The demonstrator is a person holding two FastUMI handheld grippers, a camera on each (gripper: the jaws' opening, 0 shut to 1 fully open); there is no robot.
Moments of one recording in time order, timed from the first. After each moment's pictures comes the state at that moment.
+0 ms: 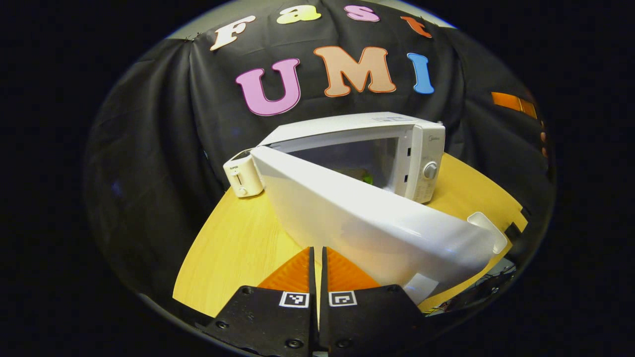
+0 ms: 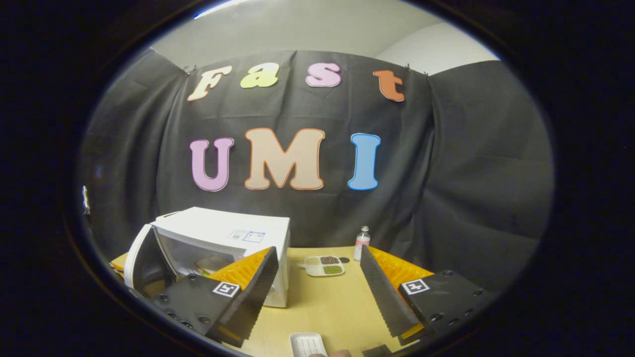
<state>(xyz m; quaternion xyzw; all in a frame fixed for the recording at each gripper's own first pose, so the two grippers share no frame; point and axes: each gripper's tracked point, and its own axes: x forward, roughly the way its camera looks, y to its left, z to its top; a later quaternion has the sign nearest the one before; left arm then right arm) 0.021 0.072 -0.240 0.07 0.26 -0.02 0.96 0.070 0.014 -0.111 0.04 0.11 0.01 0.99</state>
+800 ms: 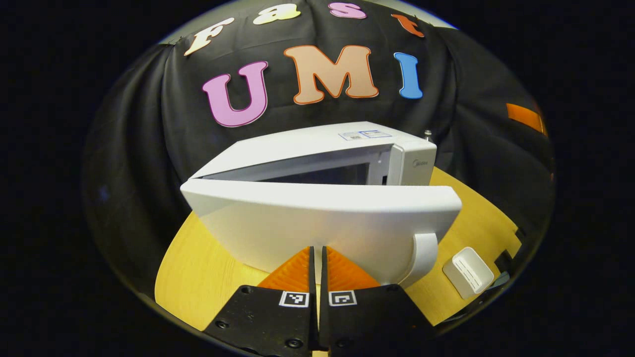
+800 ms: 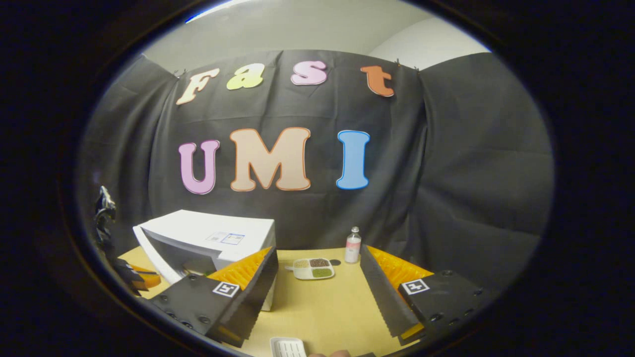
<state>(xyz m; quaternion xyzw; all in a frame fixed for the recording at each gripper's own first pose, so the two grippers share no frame) 0.117 -0.012 -0.227 0.06 0.24 -0.06 0.97 0.095 -0.027 -0.123 0.05 0.10 0.01 0.99</state>
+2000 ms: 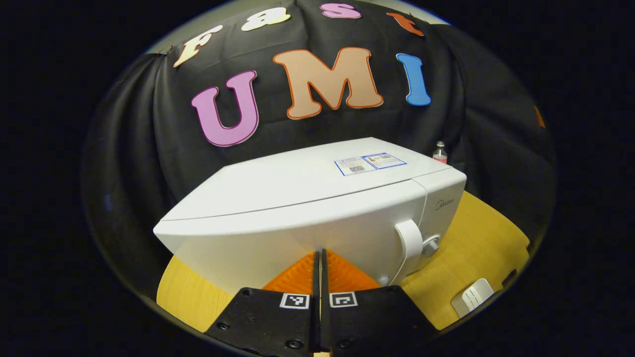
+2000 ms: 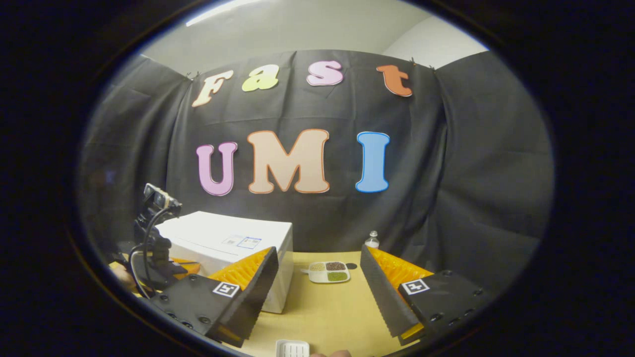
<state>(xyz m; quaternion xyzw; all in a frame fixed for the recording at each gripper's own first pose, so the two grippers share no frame) 0.188 -0.038 -0.226 0.07 0.22 -0.04 0.97 0.104 -0.005 -0.113 0.05 0.10 0.06 0.99</state>
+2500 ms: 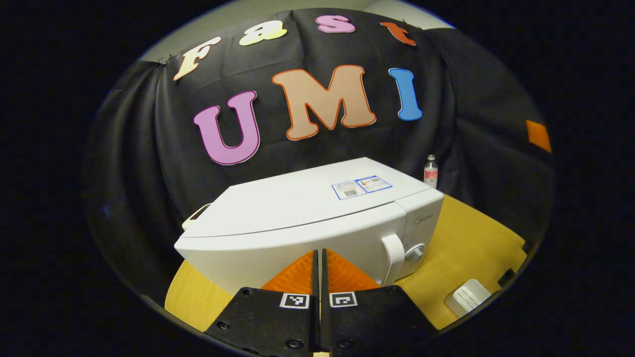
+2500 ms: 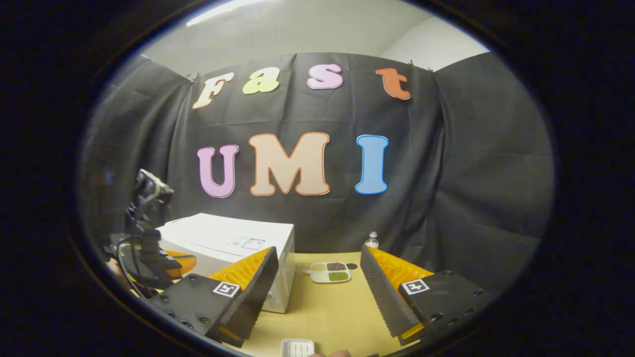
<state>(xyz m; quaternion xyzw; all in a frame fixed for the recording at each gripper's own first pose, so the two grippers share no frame) 0.165 -0.037 -0.164 0.08 0.16 -0.07 0.98 0.091 -0.001 -0.104 0.06 0.09 0.05 0.99</state>
